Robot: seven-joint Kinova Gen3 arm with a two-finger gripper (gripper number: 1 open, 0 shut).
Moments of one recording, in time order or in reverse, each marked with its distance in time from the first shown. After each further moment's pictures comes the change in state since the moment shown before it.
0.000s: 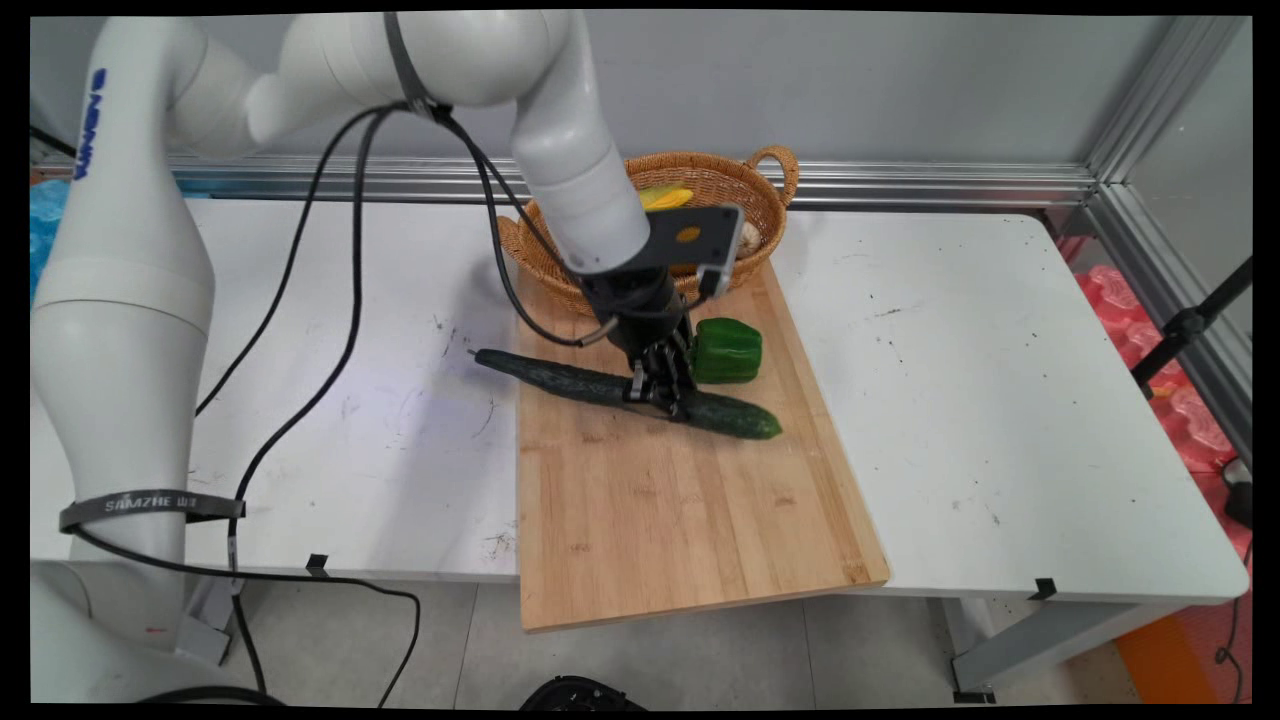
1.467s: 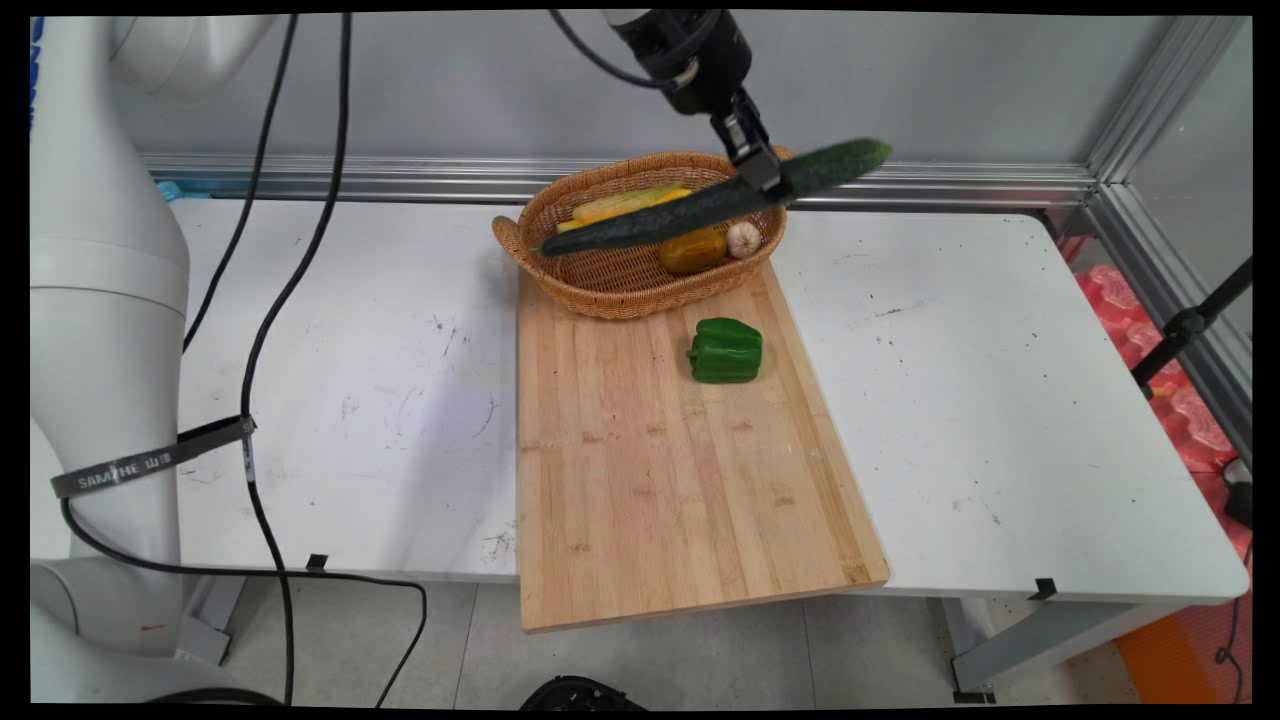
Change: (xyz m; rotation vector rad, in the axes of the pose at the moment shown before) arm 0.039 -0.086 -0.141 0.174 0.259 -0.333
